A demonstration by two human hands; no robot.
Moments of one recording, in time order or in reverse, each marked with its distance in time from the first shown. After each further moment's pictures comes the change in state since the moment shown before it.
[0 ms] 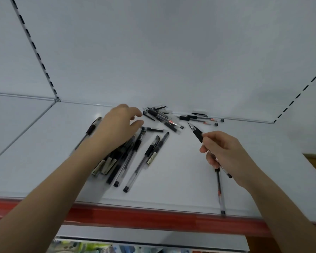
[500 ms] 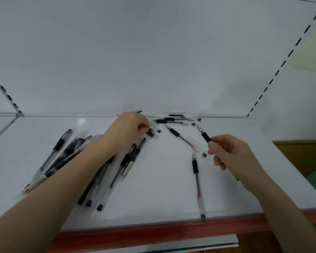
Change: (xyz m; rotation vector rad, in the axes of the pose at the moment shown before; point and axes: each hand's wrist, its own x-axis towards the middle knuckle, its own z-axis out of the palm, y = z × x) left_hand 0.037 0.038 0.043 -0.026 -0.169 0.266; right_hand -0.008 0.025 -0.050 -0.056 0.194 -0.020
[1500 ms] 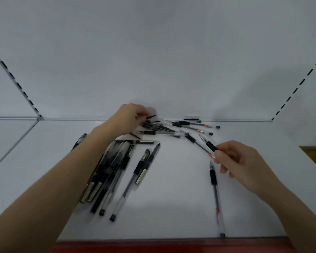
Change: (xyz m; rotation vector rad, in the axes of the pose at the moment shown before) left_hand 0.033 -0.040 -0.018 0.019 -0.051 -0.166; right_hand 0.019 0.009 0.014 -0.104 -0.110 -0.089
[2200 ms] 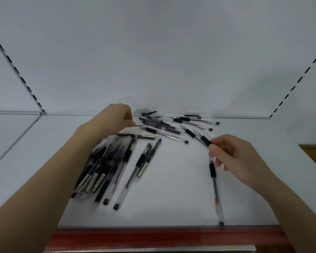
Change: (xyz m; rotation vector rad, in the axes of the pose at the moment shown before) left_hand -0.032 -0.004 -0.026 0.125 -0.137 -0.125; right_hand -0.005 -0.012 0.006 -0.009 -0.037 -0.035
